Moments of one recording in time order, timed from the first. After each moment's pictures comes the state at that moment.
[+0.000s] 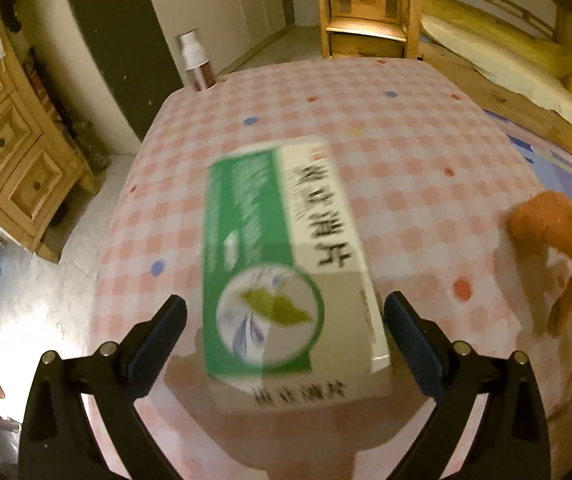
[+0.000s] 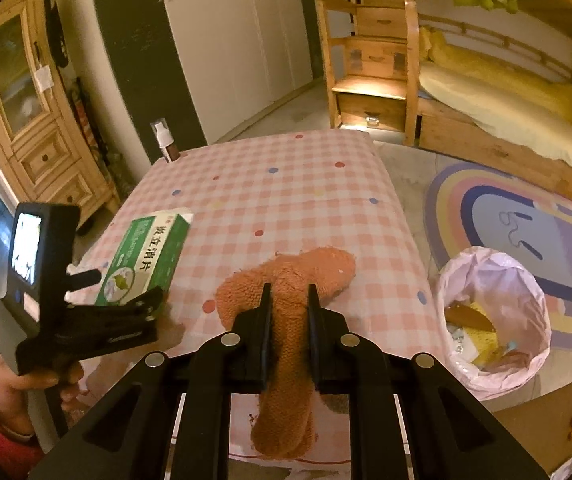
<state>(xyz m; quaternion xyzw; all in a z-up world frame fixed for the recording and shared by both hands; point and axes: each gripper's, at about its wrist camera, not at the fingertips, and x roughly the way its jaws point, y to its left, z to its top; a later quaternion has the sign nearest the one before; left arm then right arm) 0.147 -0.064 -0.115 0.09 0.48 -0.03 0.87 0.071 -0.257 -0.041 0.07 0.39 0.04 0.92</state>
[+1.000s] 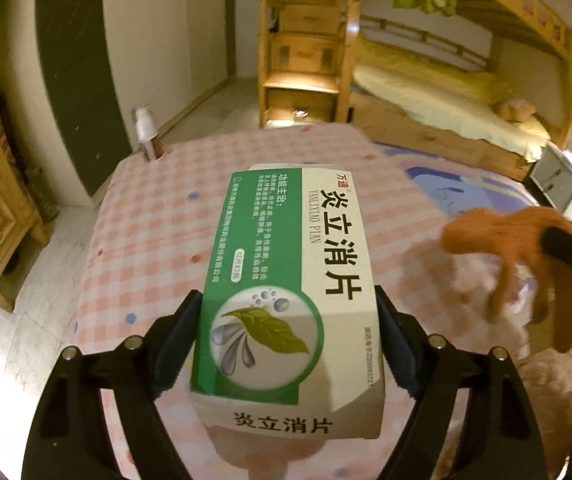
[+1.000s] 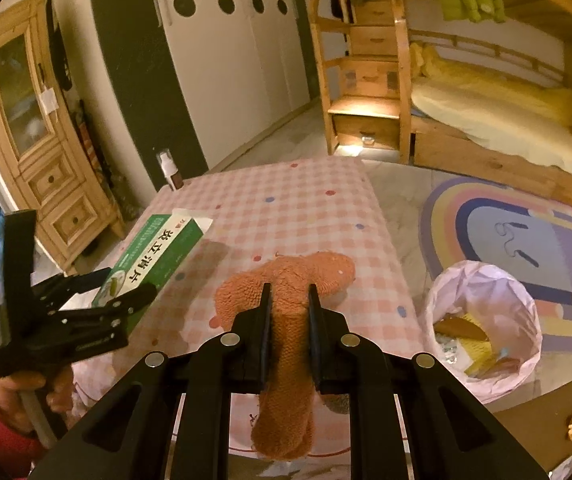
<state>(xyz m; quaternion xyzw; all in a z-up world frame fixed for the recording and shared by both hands) 0.116 -0.084 -0.057 0.06 0.40 -0.17 0.90 0.049 -0.277 -0.014 0.08 0.36 0.04 0.93</state>
